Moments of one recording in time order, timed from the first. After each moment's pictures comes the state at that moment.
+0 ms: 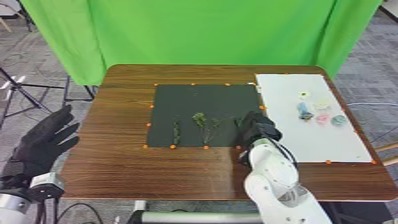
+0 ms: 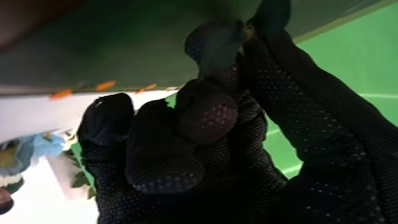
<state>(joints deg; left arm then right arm) 139.9 -63.0 -119.0 -127.7 46.4 -1.8 0.2 -94.9 -77.2 66.7 -108.9 -146.3 -10.1 41.1</state>
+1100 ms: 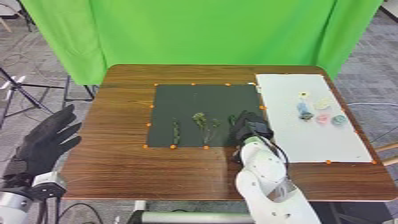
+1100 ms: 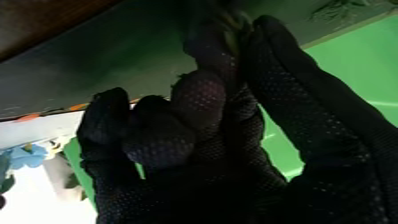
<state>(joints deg) 139.2 -62.5 -118.5 -127.3 46.4 -2.0 -0.2 -93.2 -81.2 66.4 -105.6 -150.5 -12.2 40.4</state>
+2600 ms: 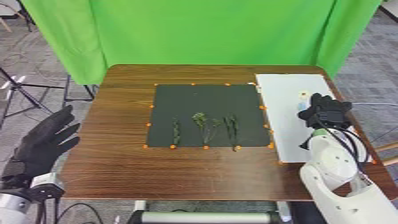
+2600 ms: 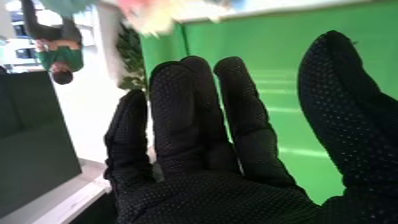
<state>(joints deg) 139.7 -62.9 -118.9 -127.4 46.6 -2.1 0.2 -95.3 -58.4 78.4 -105.6 -150.9 -2.3 40.6</state>
